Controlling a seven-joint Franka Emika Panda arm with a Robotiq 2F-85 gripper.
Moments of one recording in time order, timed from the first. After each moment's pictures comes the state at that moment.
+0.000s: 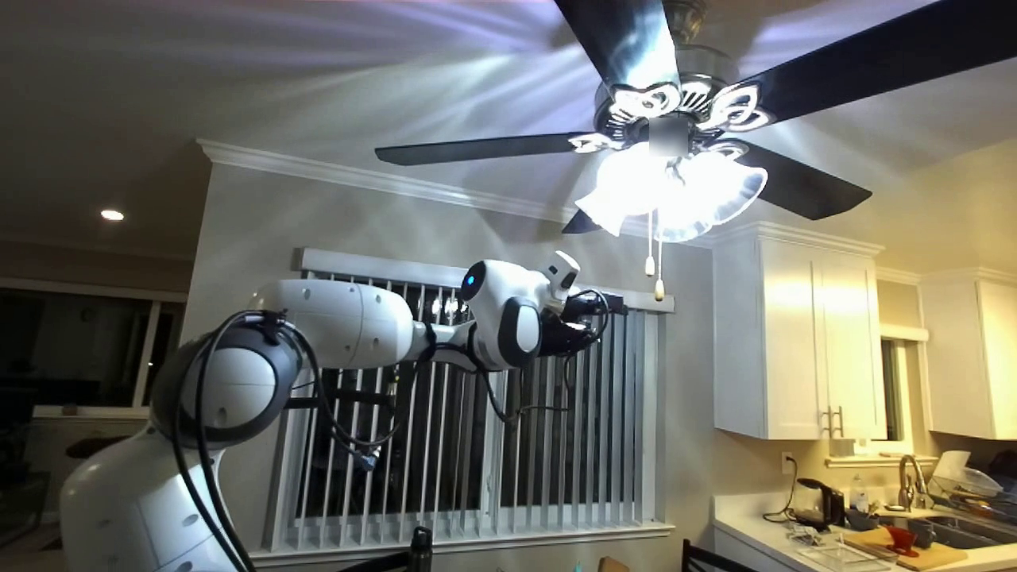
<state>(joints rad) 0.17 -0.44 0.34 -1.98 0.01 3.09 0.00</state>
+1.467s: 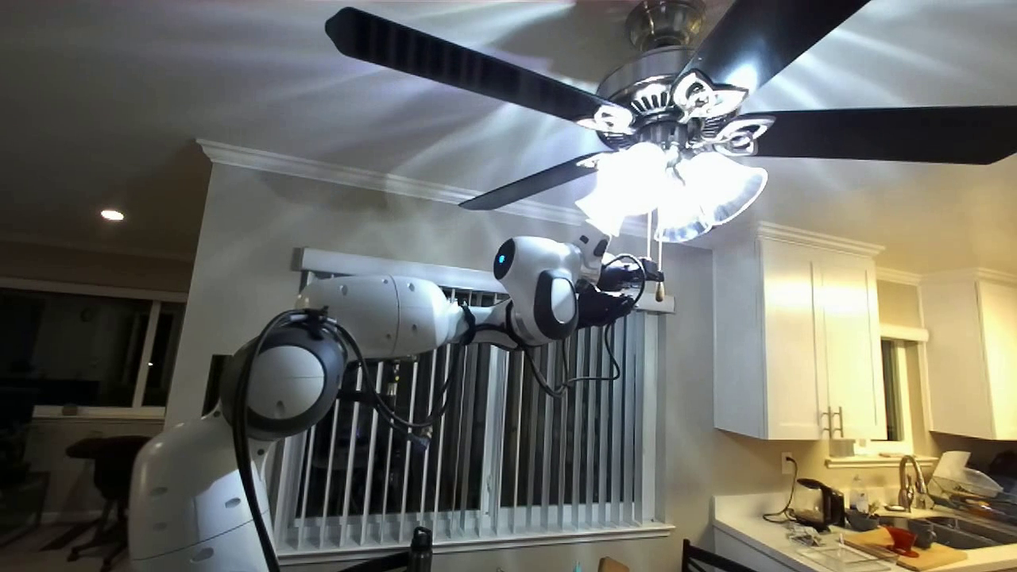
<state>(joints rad) -0.16 -0.31 0.52 -1.72 0.01 3.07 0.00</state>
